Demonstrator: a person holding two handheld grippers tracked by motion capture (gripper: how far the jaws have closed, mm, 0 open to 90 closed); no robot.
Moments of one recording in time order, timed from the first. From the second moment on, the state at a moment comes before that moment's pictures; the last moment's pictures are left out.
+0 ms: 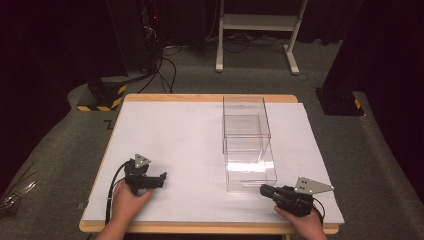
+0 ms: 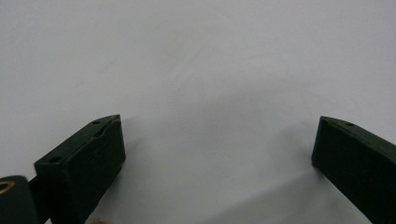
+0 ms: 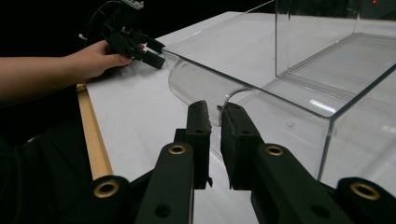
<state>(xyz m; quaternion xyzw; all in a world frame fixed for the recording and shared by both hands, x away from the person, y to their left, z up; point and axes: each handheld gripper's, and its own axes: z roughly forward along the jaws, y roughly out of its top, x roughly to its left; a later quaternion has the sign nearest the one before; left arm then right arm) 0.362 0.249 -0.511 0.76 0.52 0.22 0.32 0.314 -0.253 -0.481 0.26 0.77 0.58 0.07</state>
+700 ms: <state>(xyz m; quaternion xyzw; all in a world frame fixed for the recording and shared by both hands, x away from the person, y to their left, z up) 0.362 0.249 -0.511 0.76 0.52 0.22 0.32 0.310 -0.267 -0.464 0.28 0.72 0.62 0.13</state>
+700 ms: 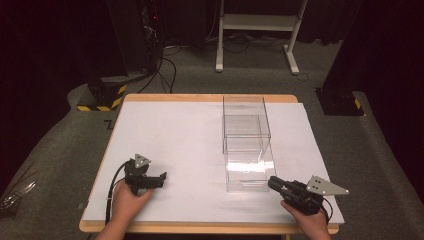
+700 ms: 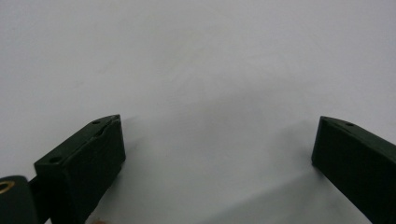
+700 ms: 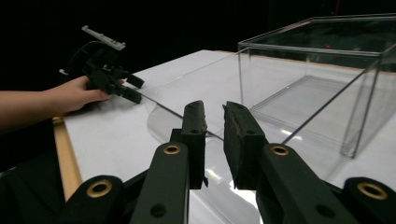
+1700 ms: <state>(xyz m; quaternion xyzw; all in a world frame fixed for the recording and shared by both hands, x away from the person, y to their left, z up) 0.362 0.249 -0.511 0.76 0.52 0.22 0.32 0.333 -0.294 -0.492 0.48 0.68 0.47 0.30</state>
